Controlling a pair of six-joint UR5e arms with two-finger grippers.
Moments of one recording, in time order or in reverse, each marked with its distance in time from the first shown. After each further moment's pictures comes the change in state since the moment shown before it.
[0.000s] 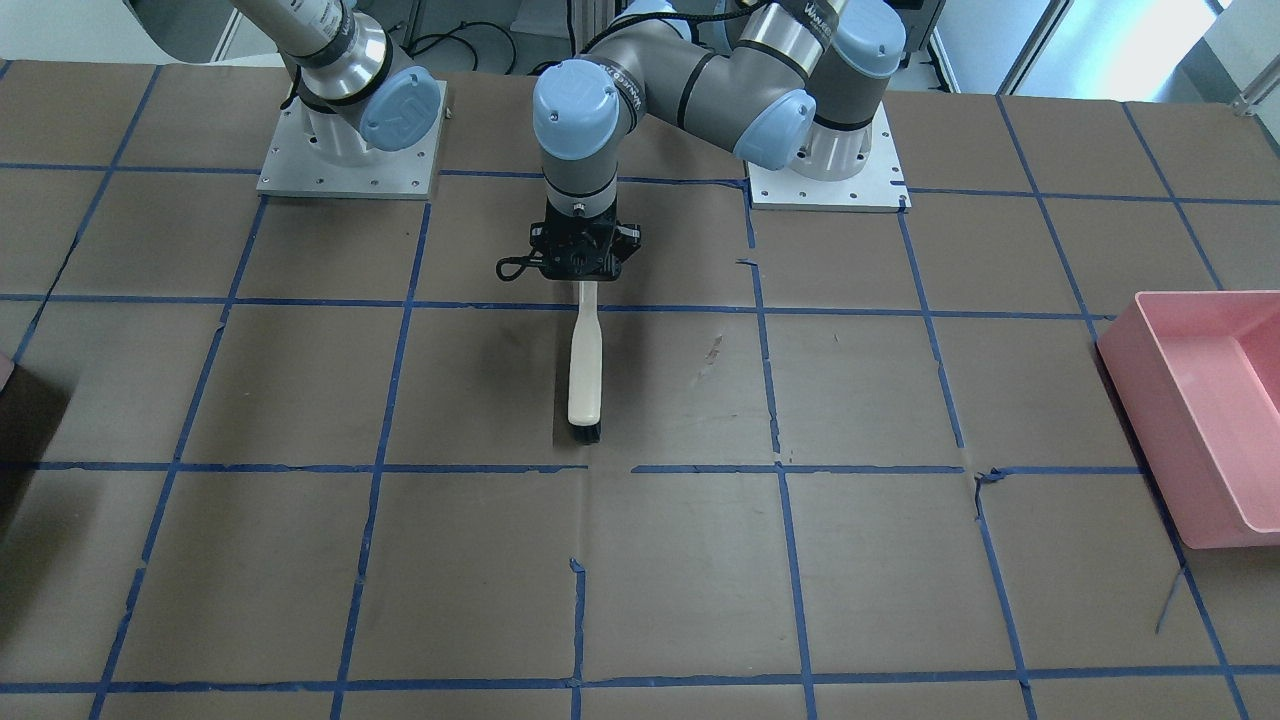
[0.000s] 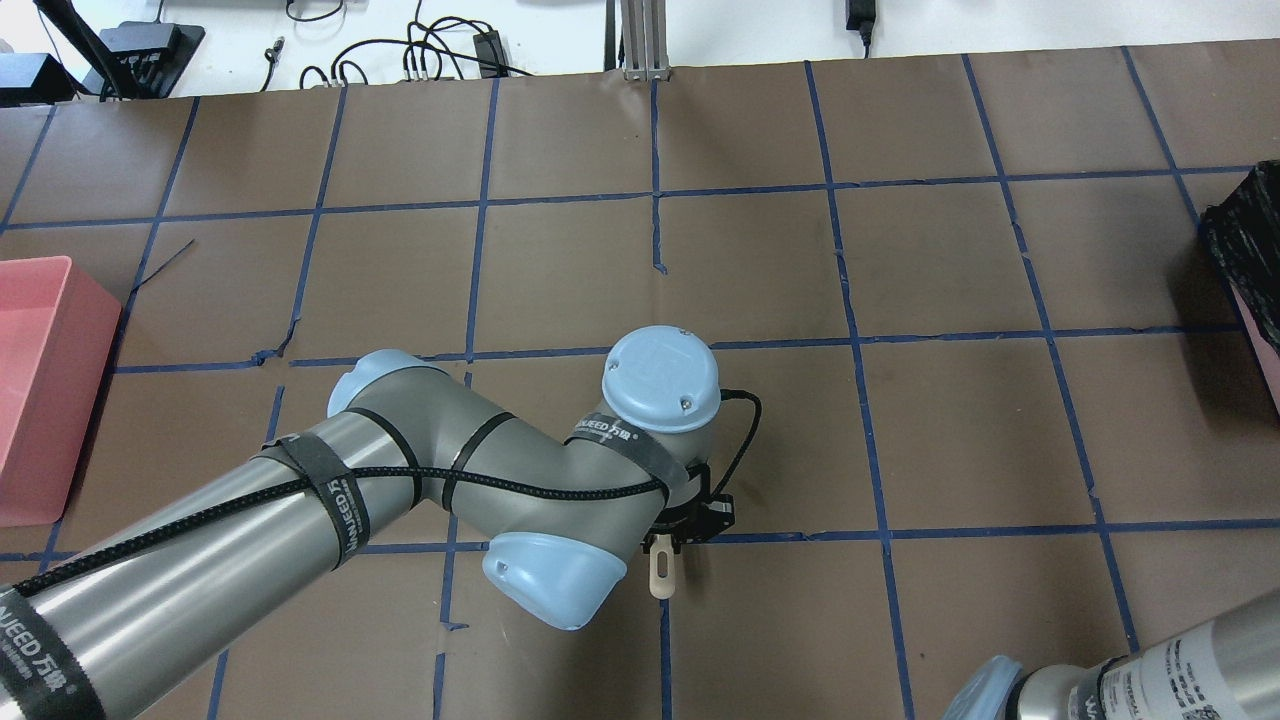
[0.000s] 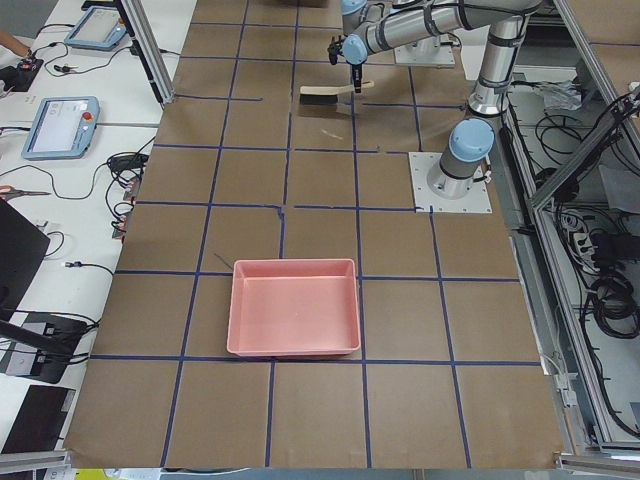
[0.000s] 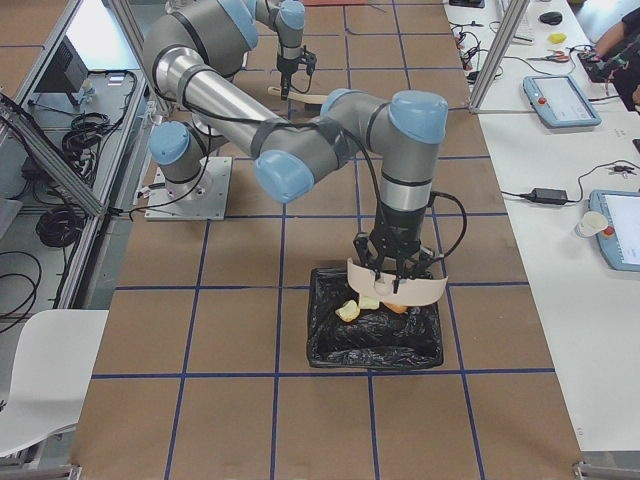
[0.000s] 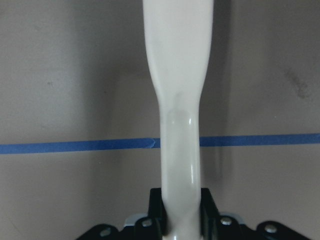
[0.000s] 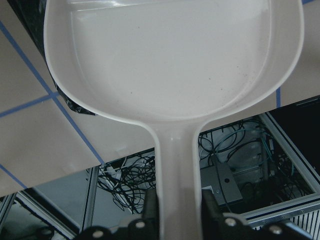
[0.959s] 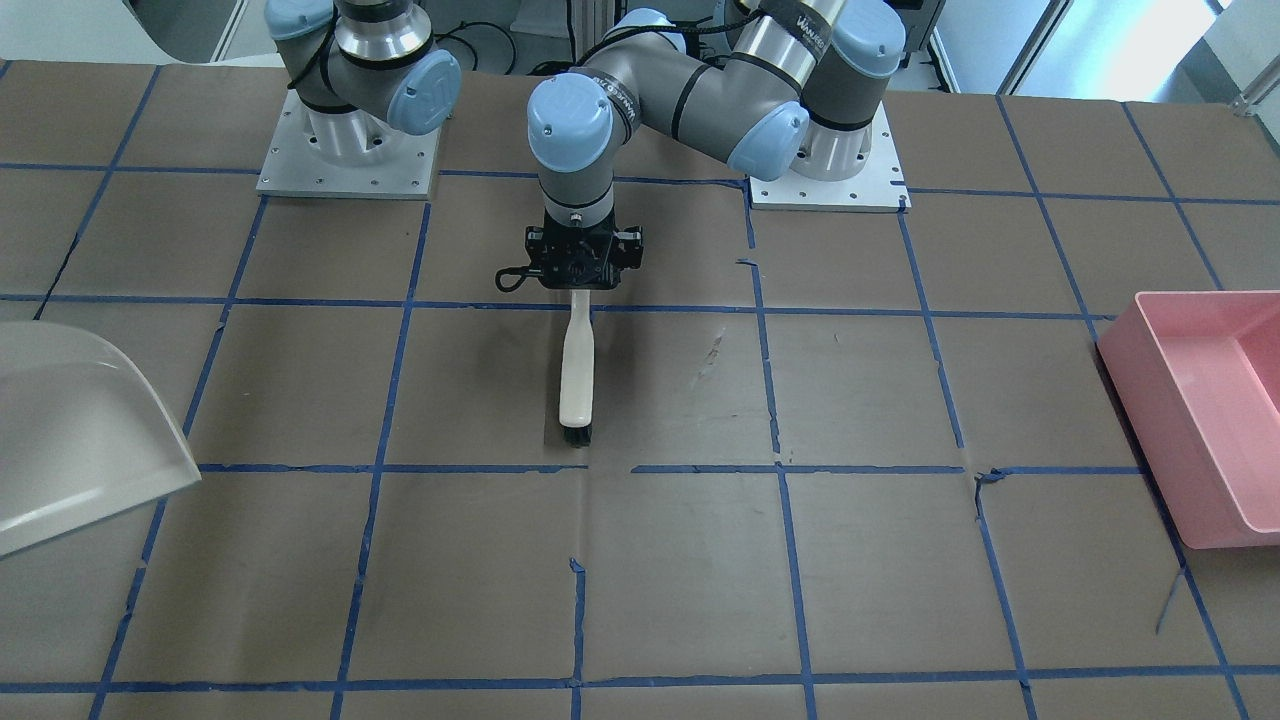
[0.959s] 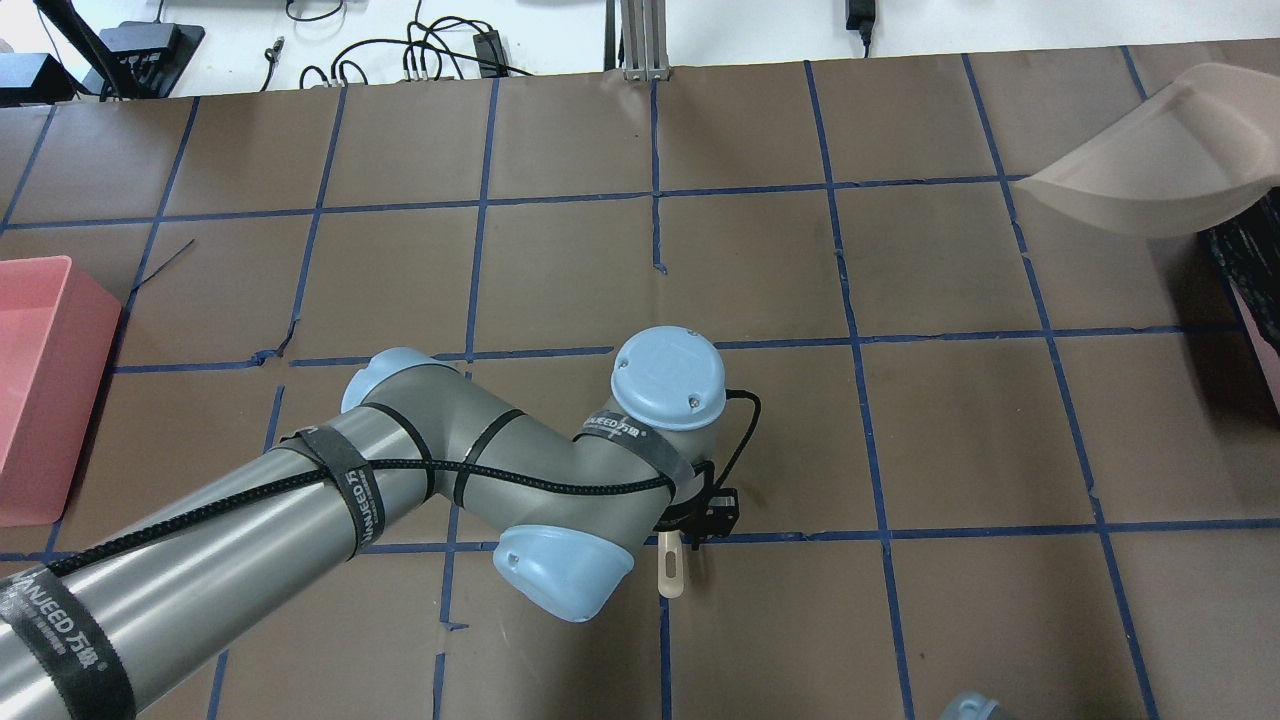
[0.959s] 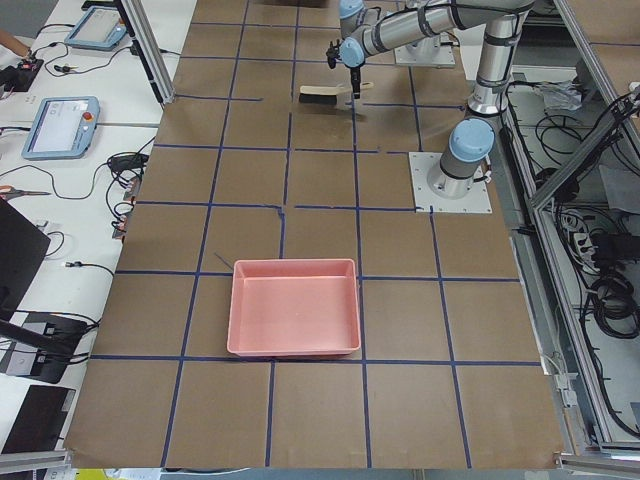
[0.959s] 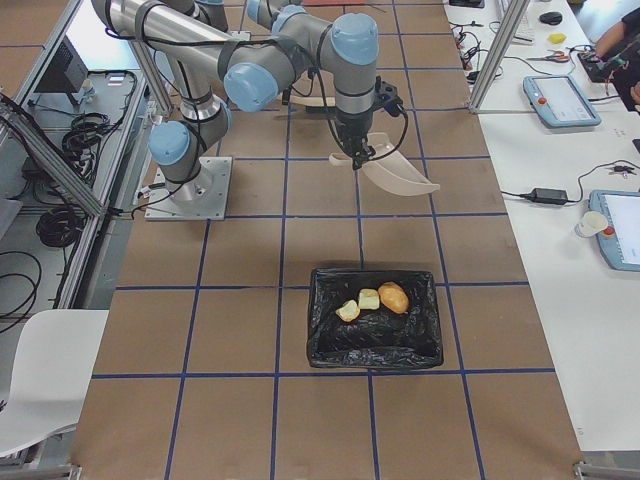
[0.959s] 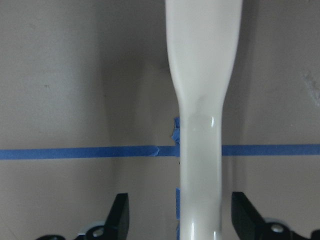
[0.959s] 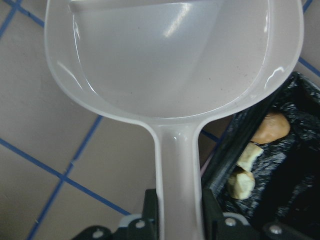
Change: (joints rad) left arm -0.001 -0.015 0.011 0.003 0.015 -0.003; right arm 0.275 -0.359 0.517 0.058 0.329 1.057
